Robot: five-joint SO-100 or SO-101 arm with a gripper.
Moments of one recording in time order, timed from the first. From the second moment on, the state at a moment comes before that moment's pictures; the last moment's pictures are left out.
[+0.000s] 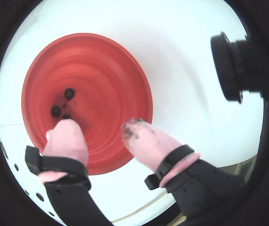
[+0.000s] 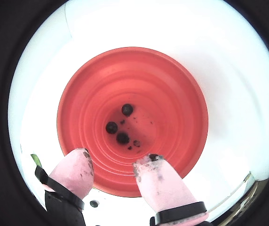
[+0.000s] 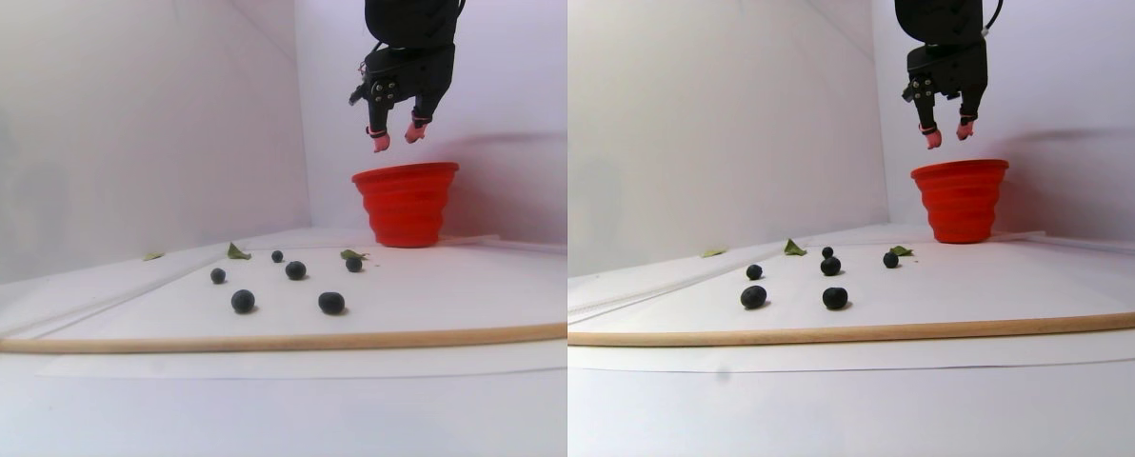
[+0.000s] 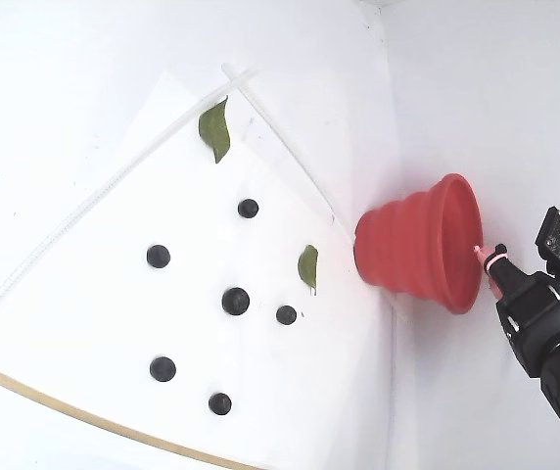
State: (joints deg) arm 28.4 76.1 79.0 14.6 -102.6
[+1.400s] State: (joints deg) arm 22.9 92.5 104.9 16.3 -102.0
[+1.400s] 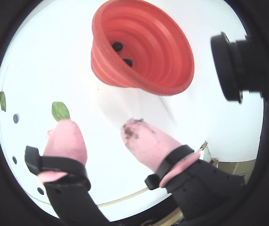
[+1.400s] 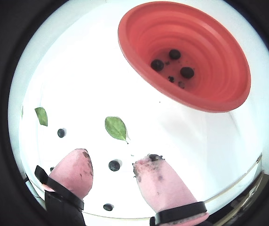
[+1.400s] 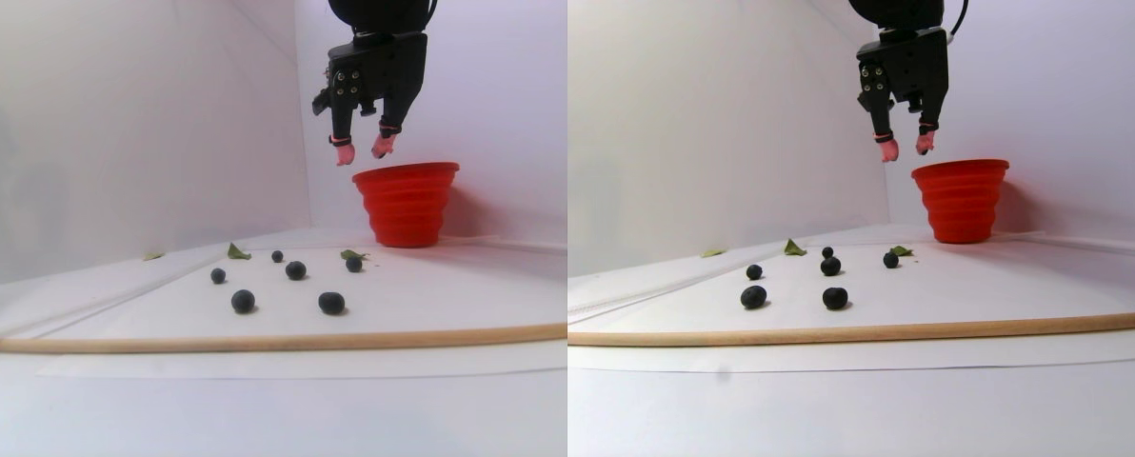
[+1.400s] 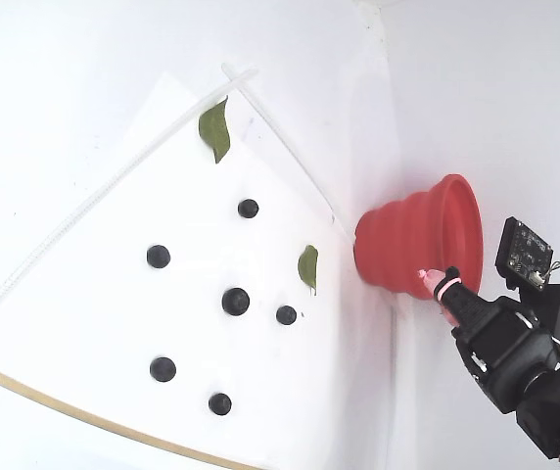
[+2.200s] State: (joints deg) arm 21.3 92.5 111.4 16.3 -101.5
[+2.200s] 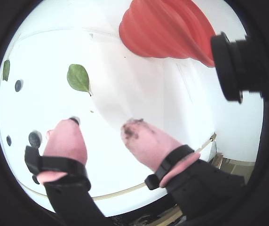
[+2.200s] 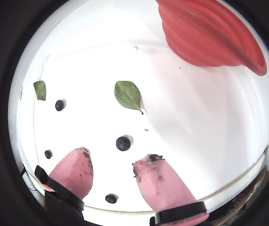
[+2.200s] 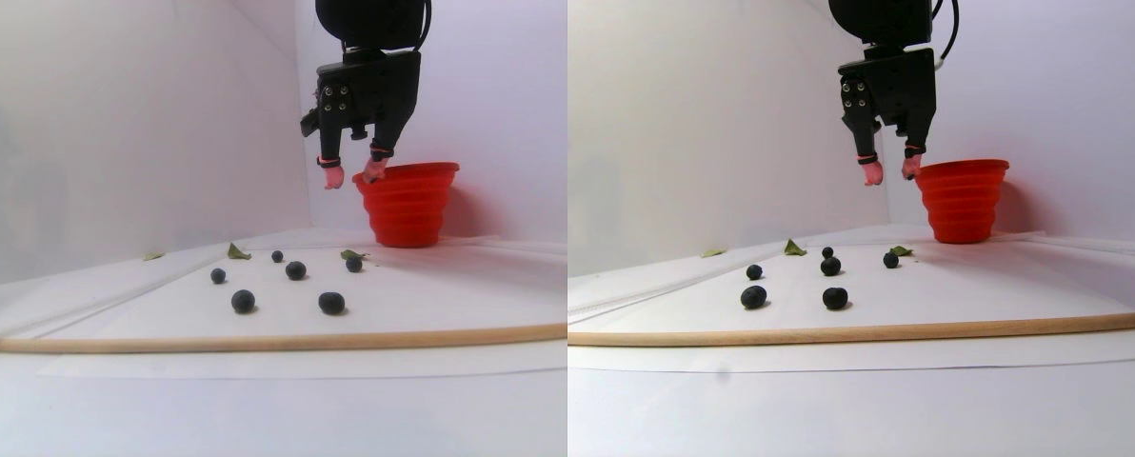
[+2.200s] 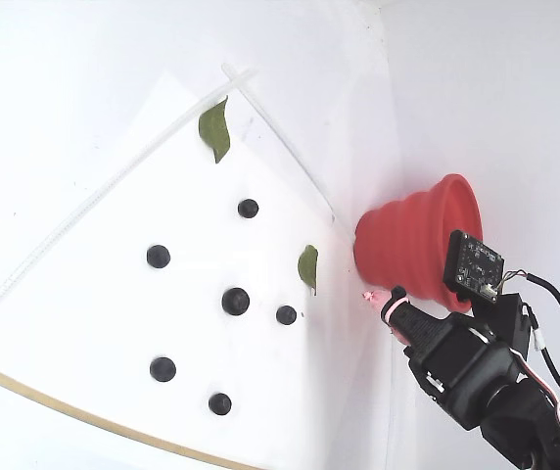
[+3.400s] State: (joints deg) arm 20.7 84.4 115.0 6.8 -99.9
